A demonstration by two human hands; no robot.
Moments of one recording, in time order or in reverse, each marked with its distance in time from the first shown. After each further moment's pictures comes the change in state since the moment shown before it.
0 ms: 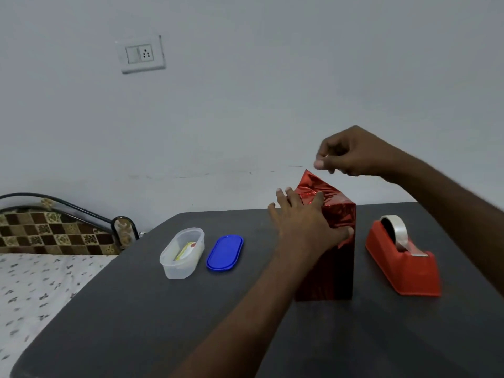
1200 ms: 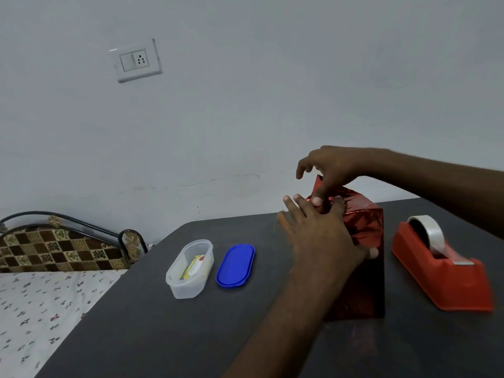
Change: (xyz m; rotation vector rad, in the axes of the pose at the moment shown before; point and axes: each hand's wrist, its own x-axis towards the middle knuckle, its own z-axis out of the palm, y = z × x) left_hand 0.001 0.001 -0.006 0.037 -0.098 0.011; right_hand 0.090 0.032 0.043 -0.564 -0.419 0.076
